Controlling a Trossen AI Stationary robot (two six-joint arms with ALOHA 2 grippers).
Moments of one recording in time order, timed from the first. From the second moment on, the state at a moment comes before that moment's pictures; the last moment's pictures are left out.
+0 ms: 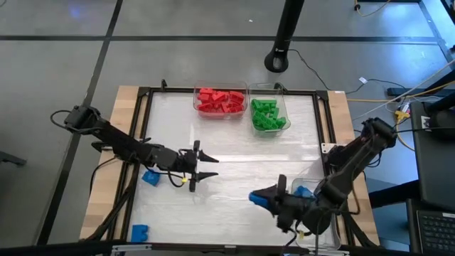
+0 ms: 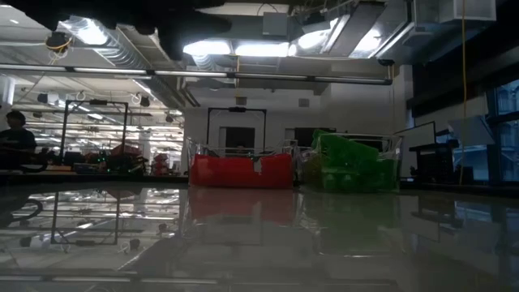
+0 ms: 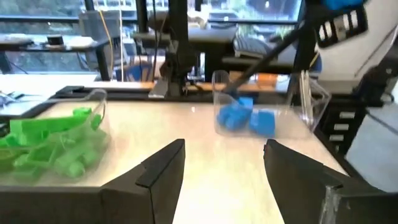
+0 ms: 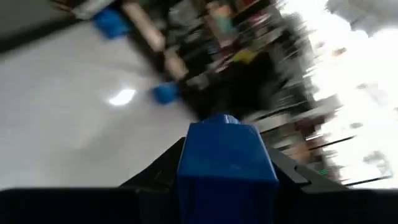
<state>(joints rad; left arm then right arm) -0.36 1.33 0.55 0.66 -0.36 -0.07 0.82 1.54 1.23 -0.09 0.95 -0.67</state>
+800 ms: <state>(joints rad) -0.36 1.32 0.55 0.56 -0.36 -0.05 0.95 1.47 1.14 -1.24 0.22 0.90</state>
